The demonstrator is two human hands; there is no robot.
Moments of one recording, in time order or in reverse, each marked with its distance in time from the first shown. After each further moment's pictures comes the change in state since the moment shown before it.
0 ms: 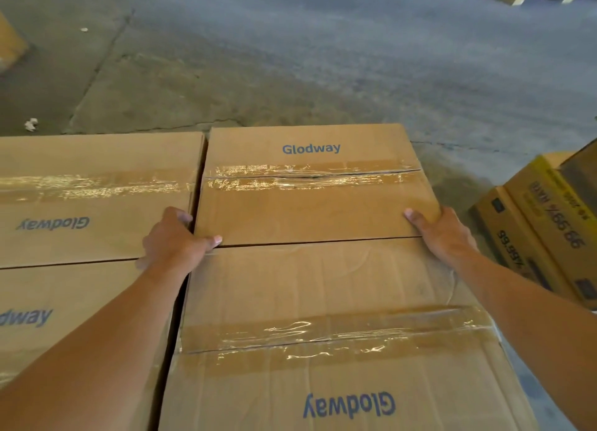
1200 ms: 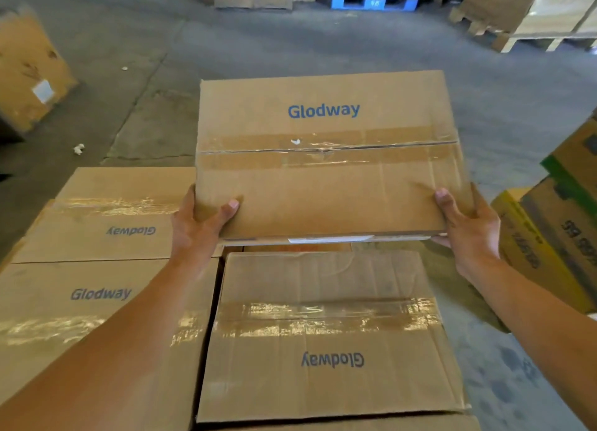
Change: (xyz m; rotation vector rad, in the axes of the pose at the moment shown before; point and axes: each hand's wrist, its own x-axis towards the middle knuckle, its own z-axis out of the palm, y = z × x) left_hand -0.104 0.045 -0.107 -0.793 -0.027 0.343; right_hand -0.135 -0.047 -0.138 0.828 0.162 -0.182
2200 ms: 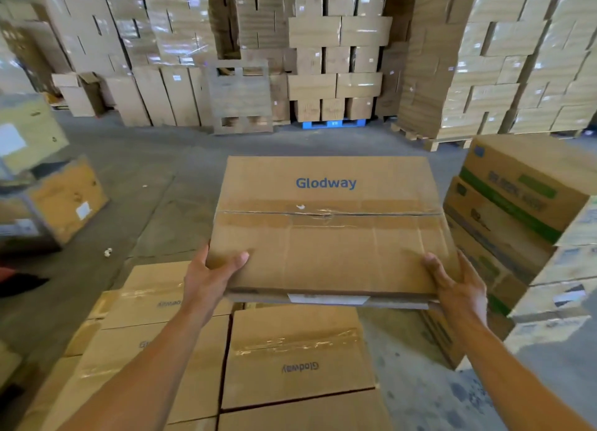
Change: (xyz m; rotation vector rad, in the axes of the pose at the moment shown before) left_hand -0.225 0.268 -0.068 0.014 -0.042 0.071; right_hand -0.195 -0.168 -0.254 0.022 0.125 -0.086
